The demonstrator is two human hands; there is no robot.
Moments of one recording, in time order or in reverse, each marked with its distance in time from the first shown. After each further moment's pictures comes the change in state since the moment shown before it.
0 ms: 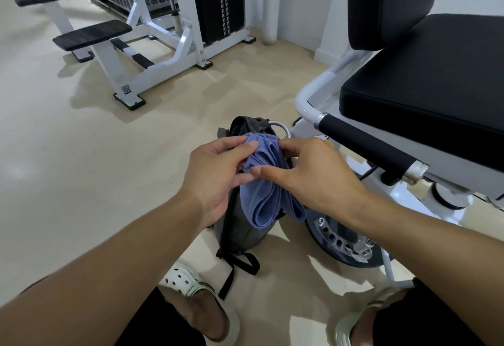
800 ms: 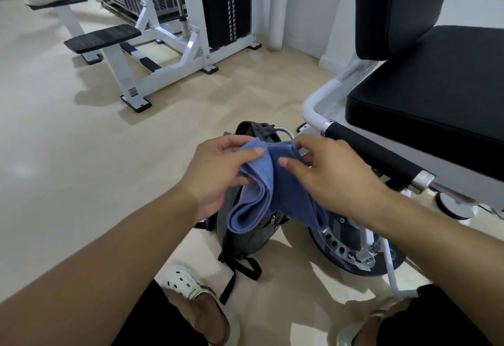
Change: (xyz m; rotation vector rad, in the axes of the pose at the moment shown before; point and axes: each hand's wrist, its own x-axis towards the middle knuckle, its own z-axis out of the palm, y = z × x) left_hand 0.011 0.009 -0.013 0.185 -0.084 0.040; right_hand 0.001 0.000 -0.019 -0.133 -0.020 -0.047
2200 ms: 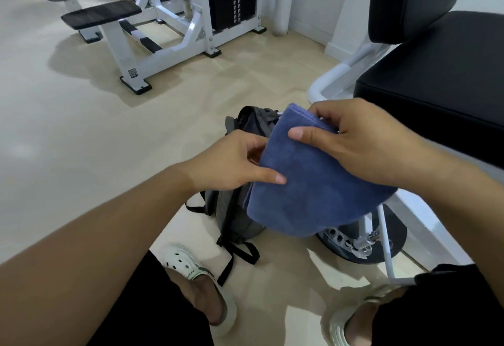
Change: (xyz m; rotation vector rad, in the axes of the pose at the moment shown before) left_hand 0.016 -0.011 -0.016 0.634 -0.517 0.229; right_hand 0.003 -0.006 -0.041 0.023 -0.091 -0.119
